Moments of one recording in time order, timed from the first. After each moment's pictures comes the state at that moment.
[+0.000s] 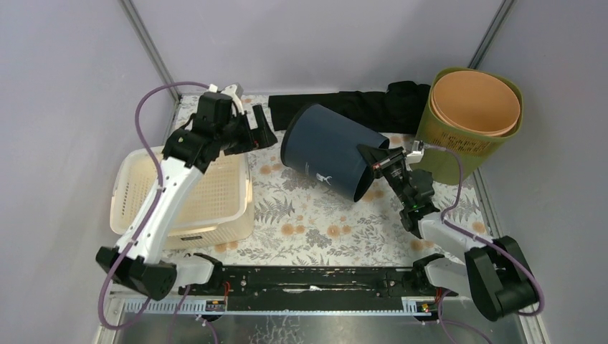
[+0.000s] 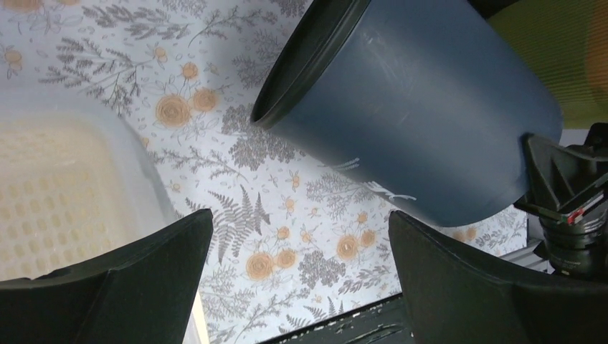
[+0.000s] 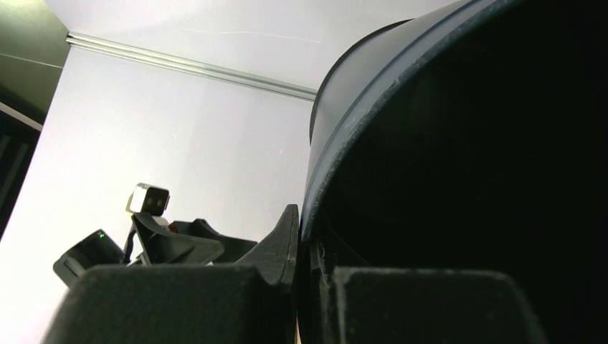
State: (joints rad) left arm -0.34 1.24 1.45 -0.87 0.13 -0.50; right arm 0.36 1.10 0.35 0.88 -0.10 1.38
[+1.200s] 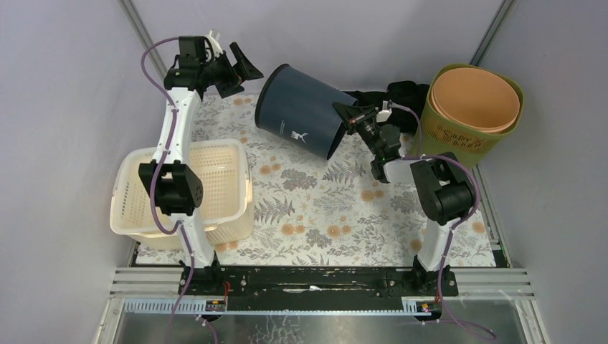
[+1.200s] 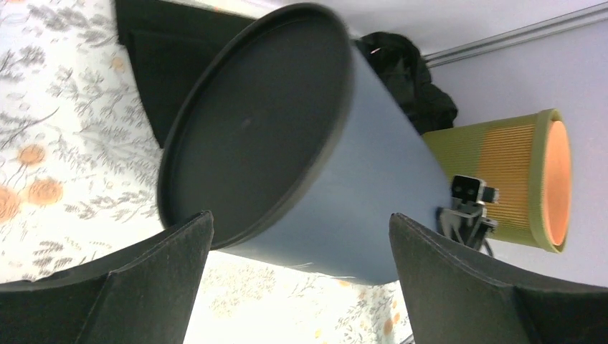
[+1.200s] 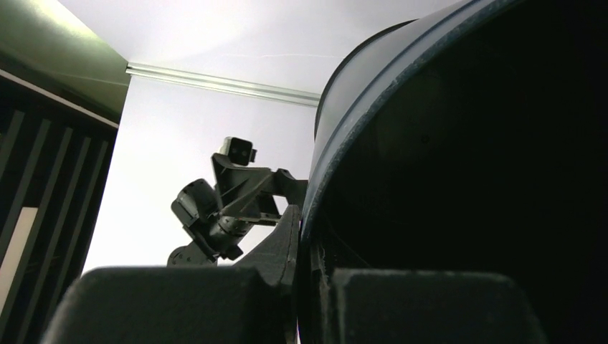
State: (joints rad) left arm 0.03 1.94 2.10 -0.74 0.54 -0.54; right arm 0.34 1.87 0.90 1.25 -0.21 1.59
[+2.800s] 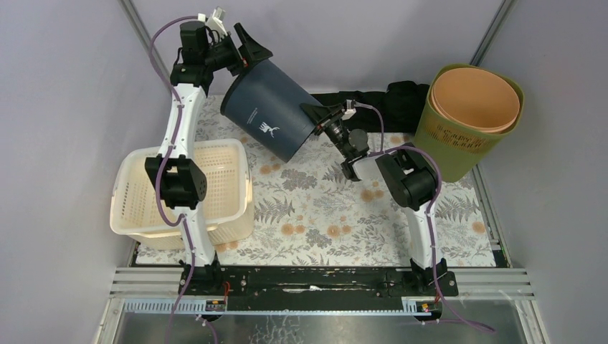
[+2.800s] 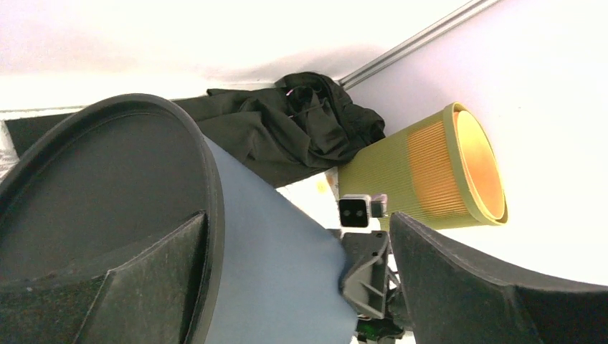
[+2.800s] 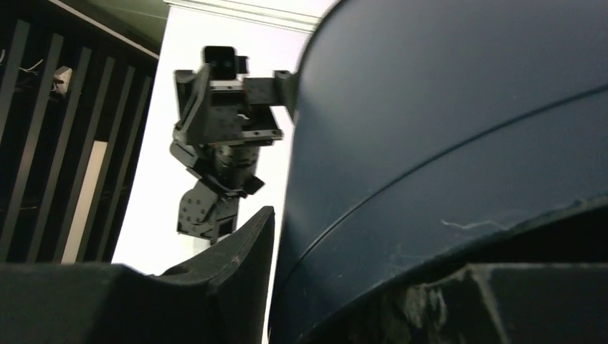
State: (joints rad) left arm 0.01 2.04 2.22 -0.44 0.73 -0.63; right arm 0.53 2.18 1.18 1.46 -0.18 1.65
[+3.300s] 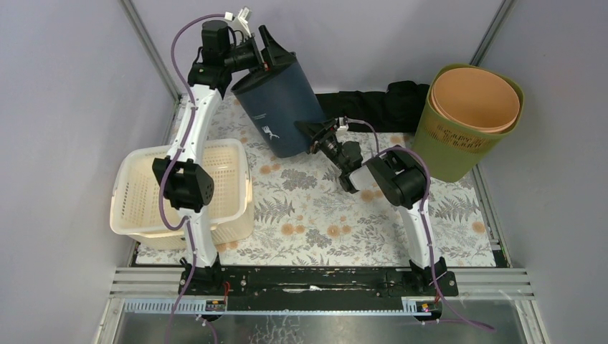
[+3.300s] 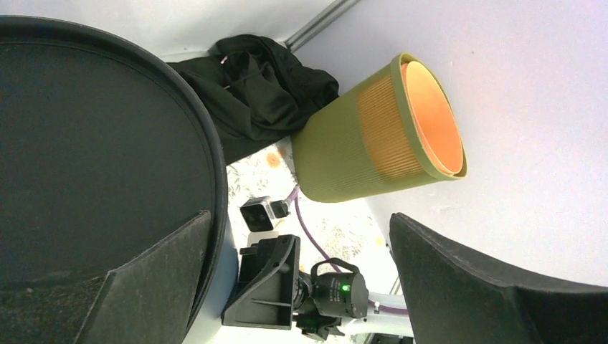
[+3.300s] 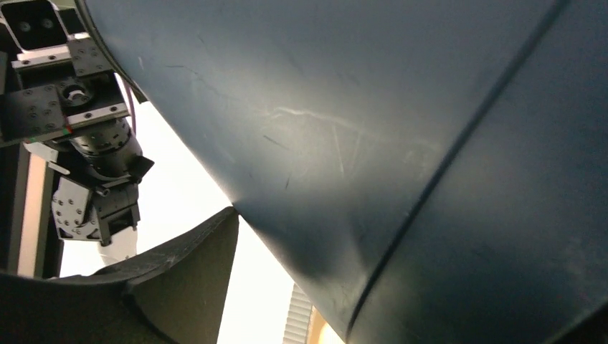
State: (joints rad) left arm -0.11 2.02 2.23 -0.42 0.78 -0.66; right arm 0.57 2.26 1.10 1.44 -0.20 1.62
